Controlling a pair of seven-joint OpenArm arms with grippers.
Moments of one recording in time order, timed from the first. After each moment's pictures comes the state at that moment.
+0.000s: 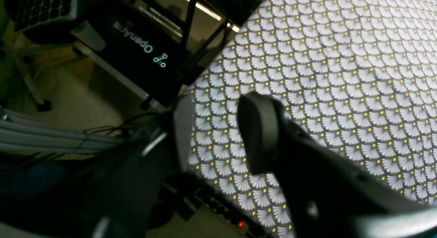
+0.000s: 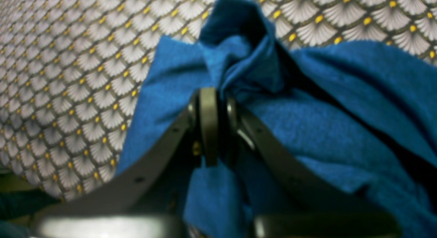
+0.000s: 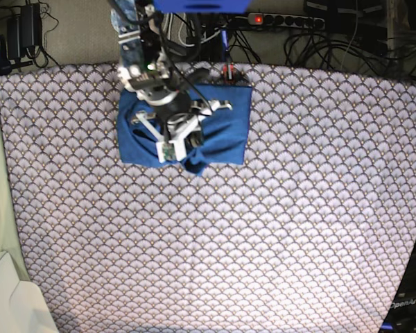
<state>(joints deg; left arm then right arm) 22.4 -34.2 -50.0 112.7 -39.0 9.4 60.4 -16.4 -8.4 -13.4 104.0 2.7 1.9 -39.2</state>
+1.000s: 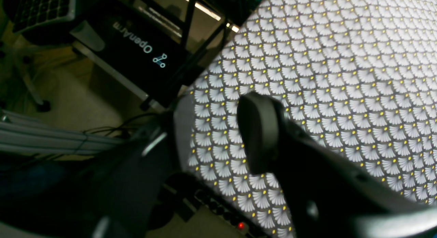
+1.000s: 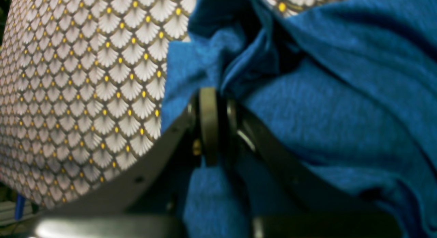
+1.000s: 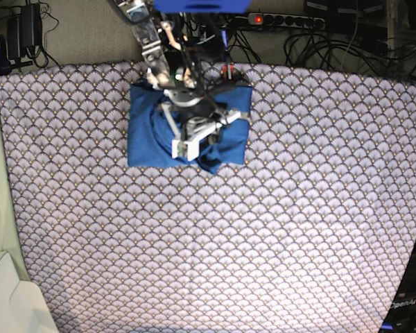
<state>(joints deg) 22.1 -34.3 -49.6 112.6 -38.9 9.4 60.4 -13.0 -8.3 -21.9 94.9 14.6 -16.1 -32.7</state>
